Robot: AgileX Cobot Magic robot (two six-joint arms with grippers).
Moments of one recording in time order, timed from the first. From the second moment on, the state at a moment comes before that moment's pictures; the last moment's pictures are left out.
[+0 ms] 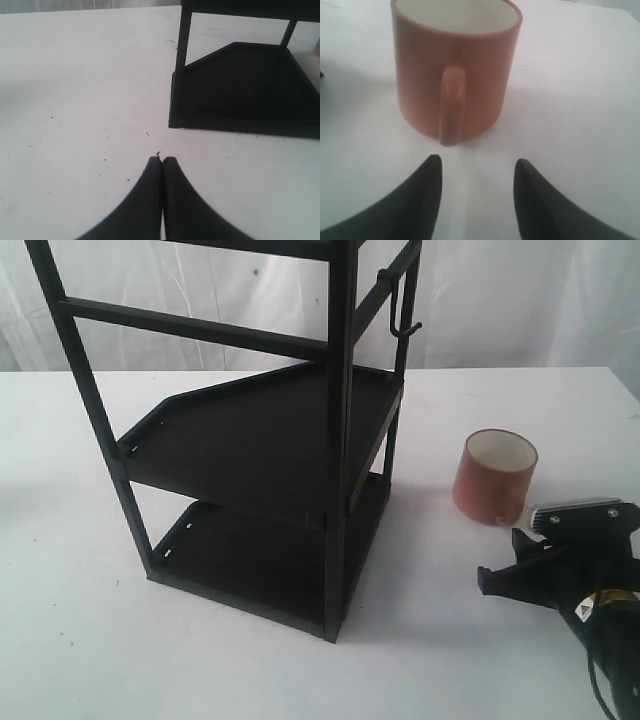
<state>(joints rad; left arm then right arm) -0.16 0.00 0.02 -0.21 0.37 0.13 0.31 1.95 -0.27 0.29 -1.22 -0.06</state>
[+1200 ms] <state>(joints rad) -0.16 0.00 0.02 -0.21 0.37 0.13 0.31 0.79 -0.02 -0.19 -1.10 0.27</state>
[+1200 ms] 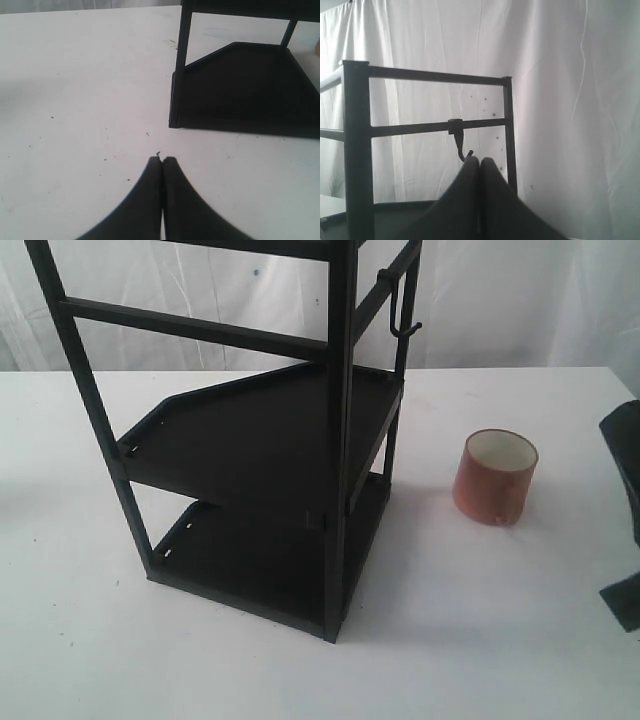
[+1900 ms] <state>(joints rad) -0.16 0.00 0.02 -0.21 0.37 0.13 0.31 0.33 -0.02 -0.23 -0.75 0.62</state>
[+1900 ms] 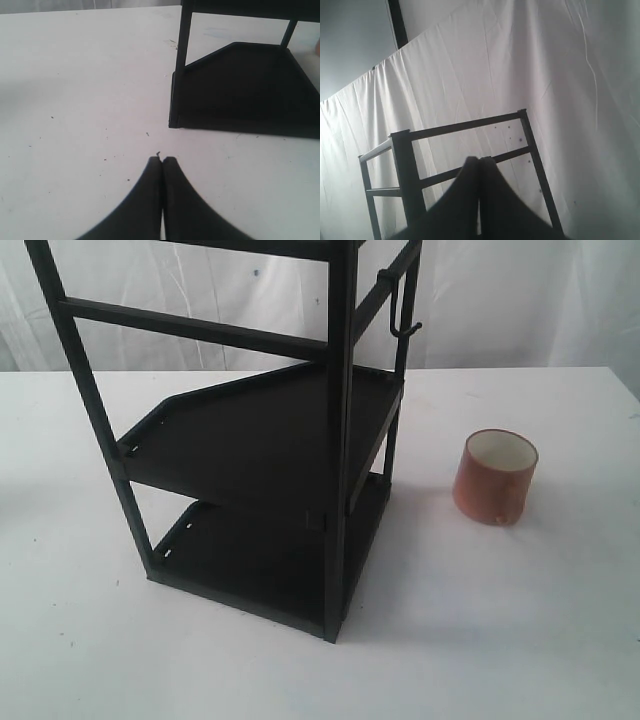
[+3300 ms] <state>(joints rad) -0.16 0.00 0.02 -0.21 0.37 0.13 0.31 0.05 -0.01 -0.26 0.04 0.37</state>
